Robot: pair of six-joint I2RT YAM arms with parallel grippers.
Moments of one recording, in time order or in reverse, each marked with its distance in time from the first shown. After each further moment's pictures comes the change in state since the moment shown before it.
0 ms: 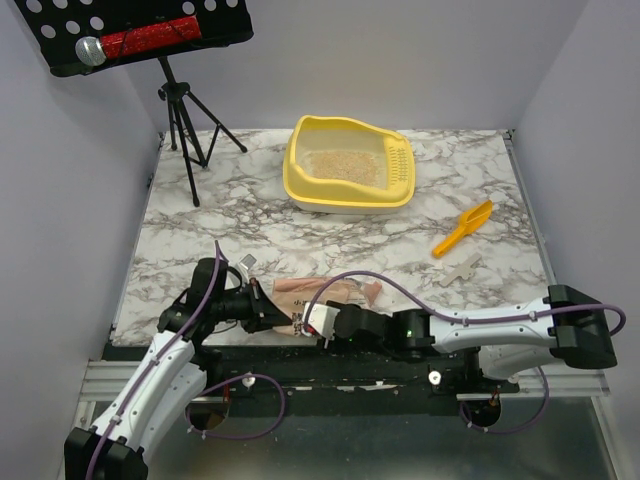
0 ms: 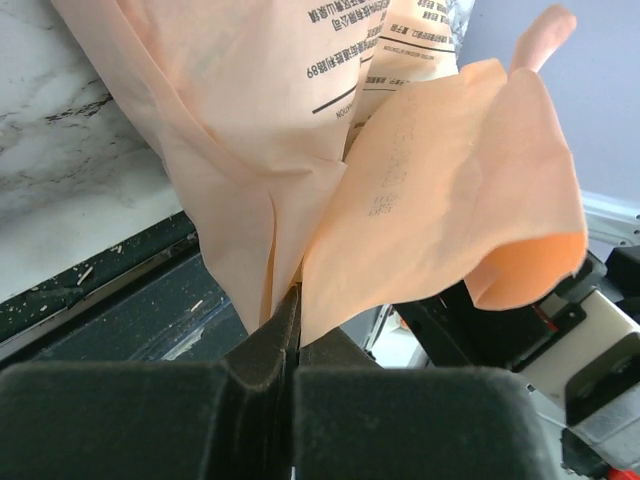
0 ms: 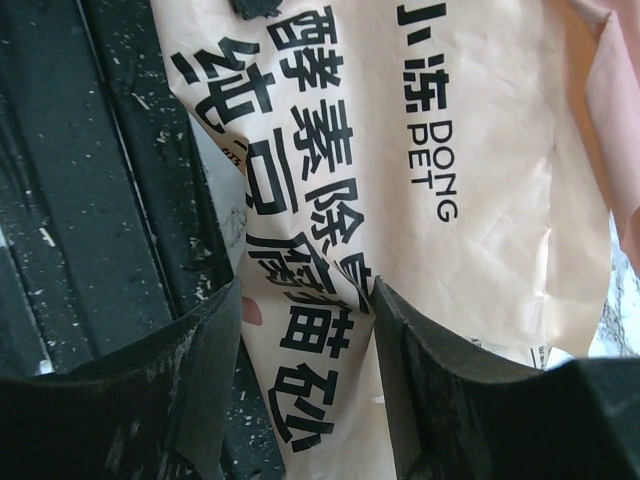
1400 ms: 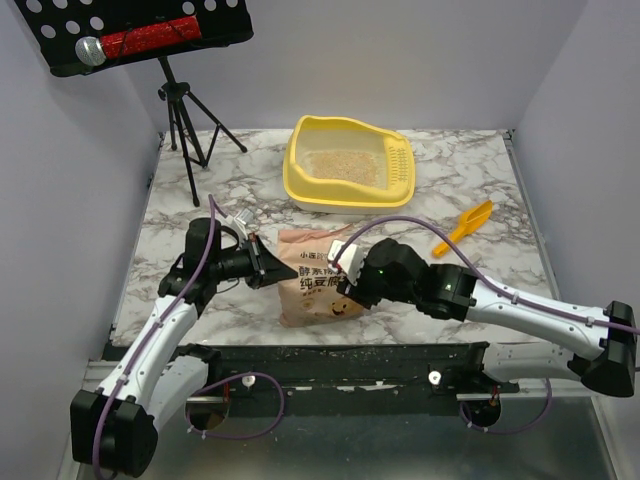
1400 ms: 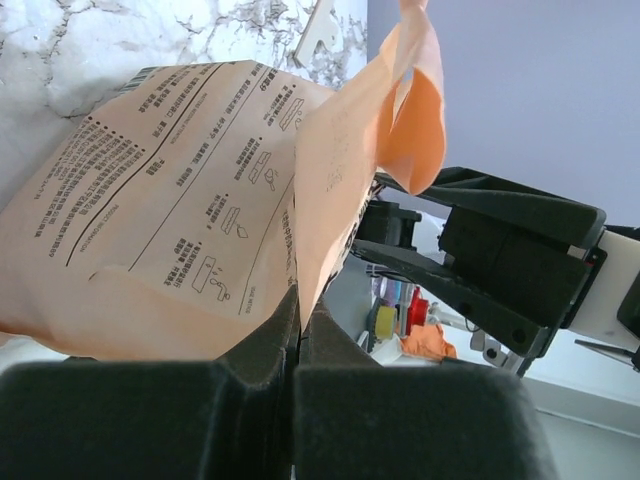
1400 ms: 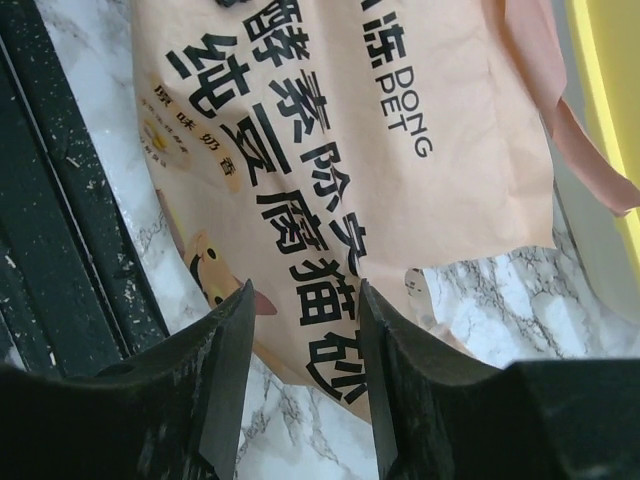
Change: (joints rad) left arm 0.076 0.267 0.244 0.262 0.082 -0.021; right arm -0.314 -0.160 0.216 -0.273 -0.214 -0.080
